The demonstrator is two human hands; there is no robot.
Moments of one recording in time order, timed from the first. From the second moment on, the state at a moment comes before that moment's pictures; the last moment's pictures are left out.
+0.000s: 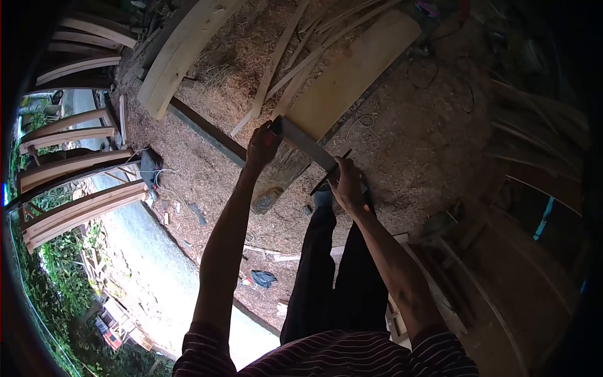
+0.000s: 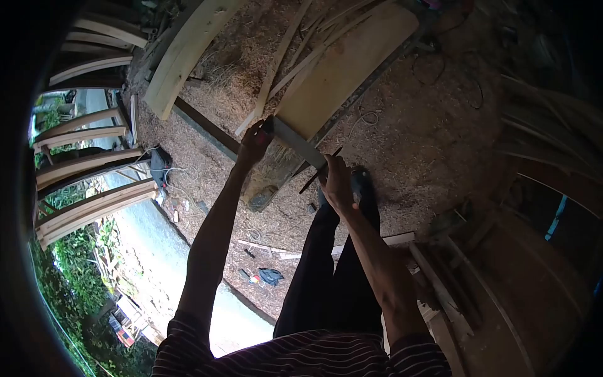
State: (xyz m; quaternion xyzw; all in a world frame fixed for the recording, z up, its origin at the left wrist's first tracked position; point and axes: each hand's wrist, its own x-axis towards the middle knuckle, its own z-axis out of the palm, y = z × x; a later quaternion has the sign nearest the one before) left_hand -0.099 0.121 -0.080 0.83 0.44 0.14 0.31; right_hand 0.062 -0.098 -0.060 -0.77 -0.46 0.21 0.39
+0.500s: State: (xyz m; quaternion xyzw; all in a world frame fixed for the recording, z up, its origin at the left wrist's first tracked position) left_hand -0.104 0.144 -0.076 0.78 0.44 0.11 0.43; right_hand 0.042 -0.095 -0.055 -0.79 -0.46 0.23 0.34
